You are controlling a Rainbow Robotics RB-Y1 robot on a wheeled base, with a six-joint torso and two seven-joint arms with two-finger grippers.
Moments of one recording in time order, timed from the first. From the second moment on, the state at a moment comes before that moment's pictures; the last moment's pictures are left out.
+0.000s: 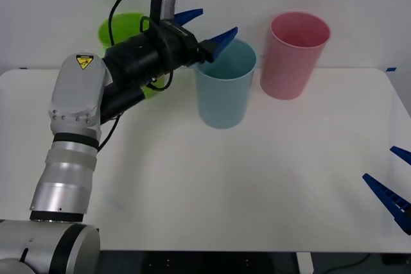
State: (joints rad) right arm 0.35 -0.40 -0.52 -1.66 0.96 -1.22 0.00; left arm -0.68 0.08 0.15 -1.33 -1.69 -0.84 0.37
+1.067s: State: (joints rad) right arm 0.35 -0.40 -0.52 -1.66 0.96 -1.22 0.00; left arm -0.30 0.40 0.28 -1.54 -1.24 -1.03 0.27
